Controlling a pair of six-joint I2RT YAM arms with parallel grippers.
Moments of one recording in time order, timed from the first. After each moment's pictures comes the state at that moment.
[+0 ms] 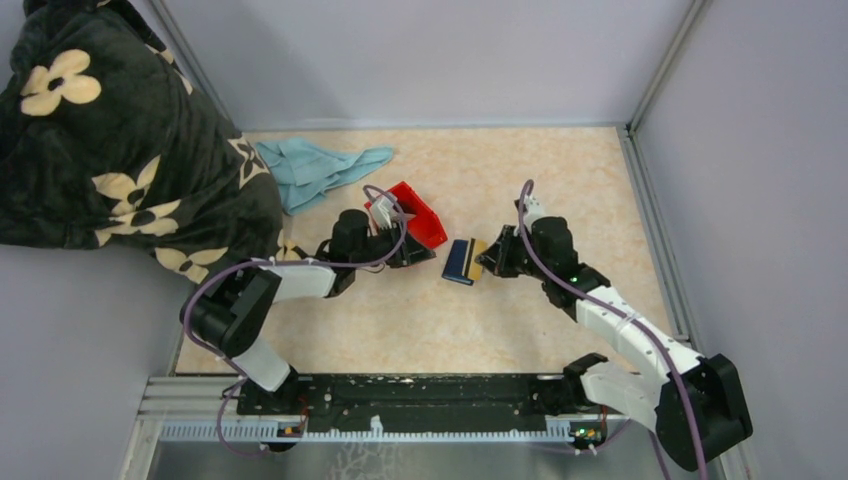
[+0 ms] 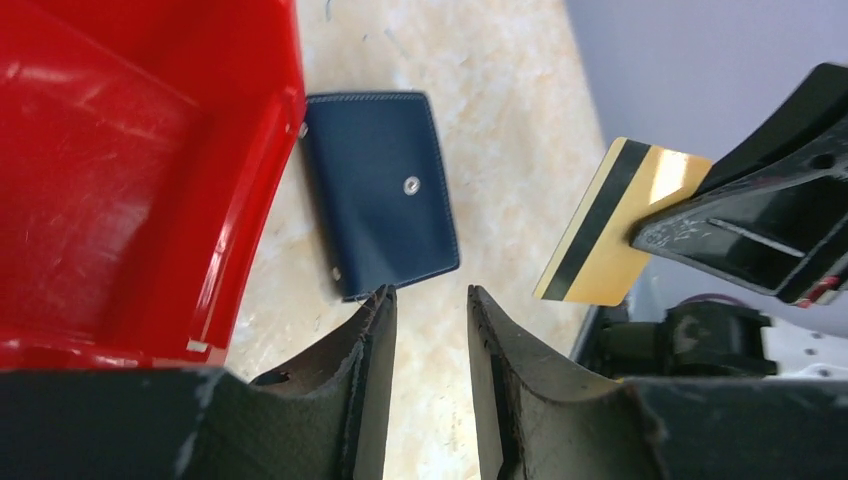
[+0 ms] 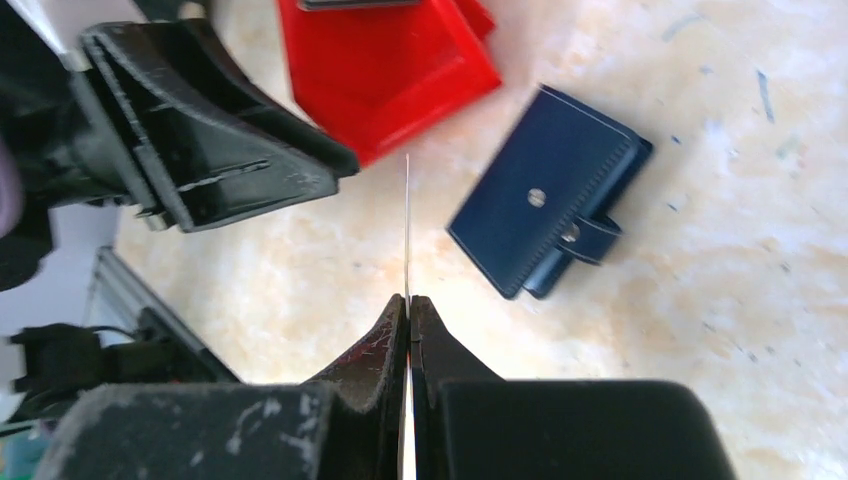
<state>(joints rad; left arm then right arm) -0.55 1.63 0.64 0.69 0.52 -0.77 0.43 1.00 0.56 -0.01 -0.33 0.57</state>
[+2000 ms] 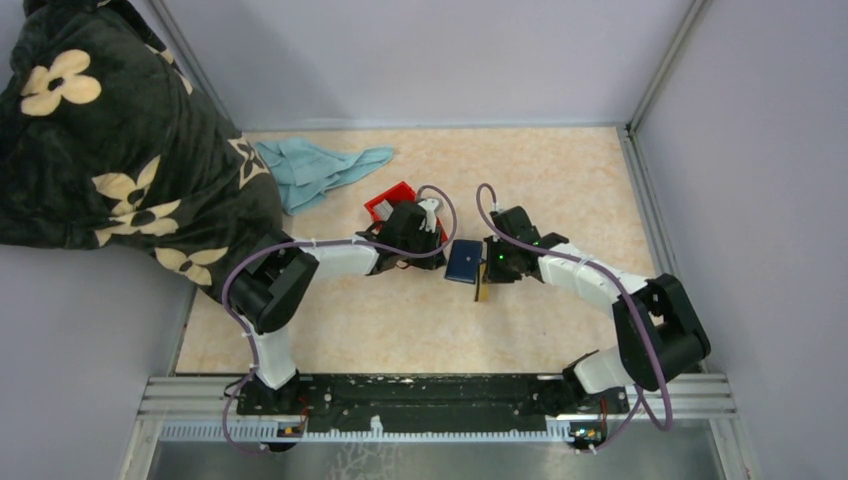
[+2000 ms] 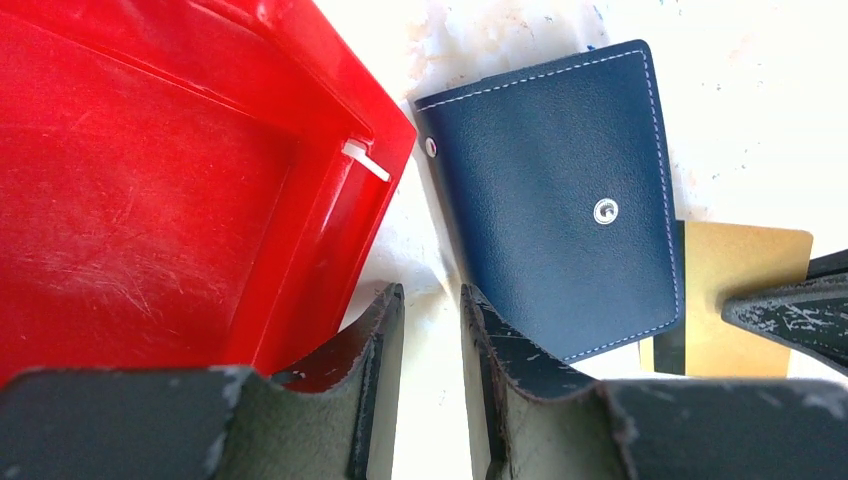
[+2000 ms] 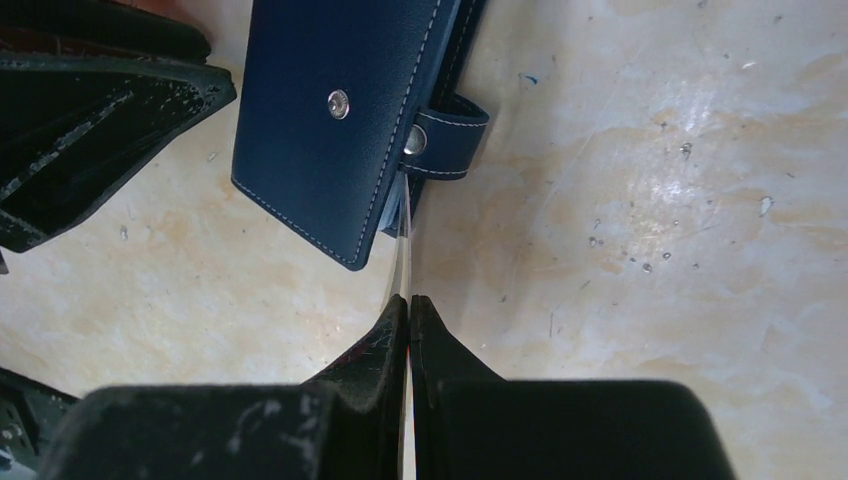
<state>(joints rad) -0.74 1.87 1.02 0.12 0.13 -0.39 0.51 1.40 0.79 -0.40 -0.10 0.47</state>
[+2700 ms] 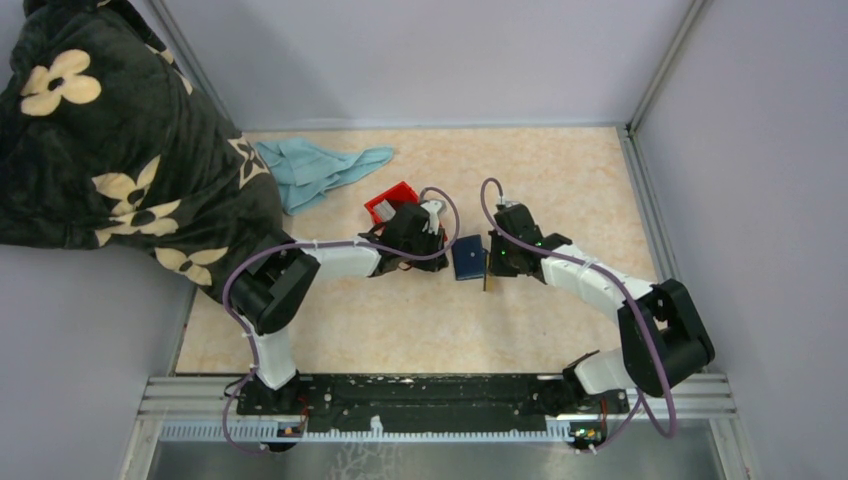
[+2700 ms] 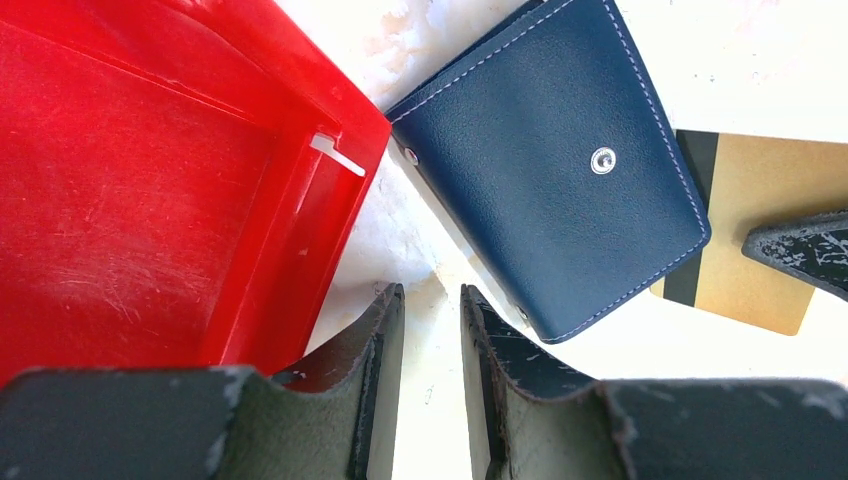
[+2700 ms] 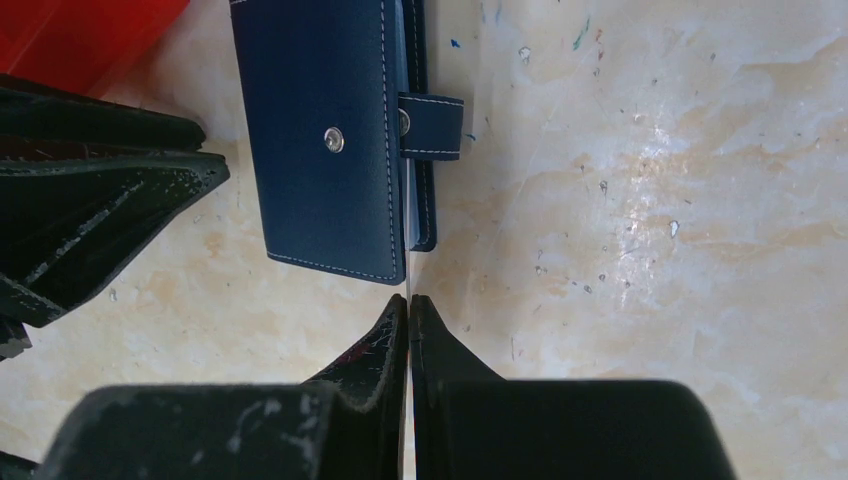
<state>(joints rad) -0.76 1.87 1.02 0.12 0.12 -0.39 0.51 1.37 0.79 -0.37 0.03 0.49</state>
